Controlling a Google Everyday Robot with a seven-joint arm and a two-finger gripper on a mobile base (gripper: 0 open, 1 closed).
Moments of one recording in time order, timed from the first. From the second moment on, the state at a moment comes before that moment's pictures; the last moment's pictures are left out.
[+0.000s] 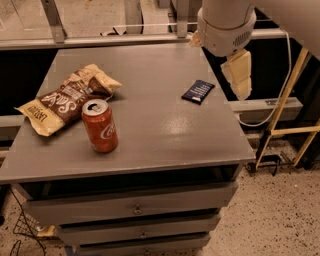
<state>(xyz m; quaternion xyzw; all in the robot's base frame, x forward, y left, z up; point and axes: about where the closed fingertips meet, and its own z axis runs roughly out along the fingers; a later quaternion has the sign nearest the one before) 0.570 -0.133 0.967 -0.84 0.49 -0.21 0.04</state>
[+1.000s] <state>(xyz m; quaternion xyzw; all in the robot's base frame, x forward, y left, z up) 0.646 -0.116 0.922 -0.91 0.38 -0.17 0.05</state>
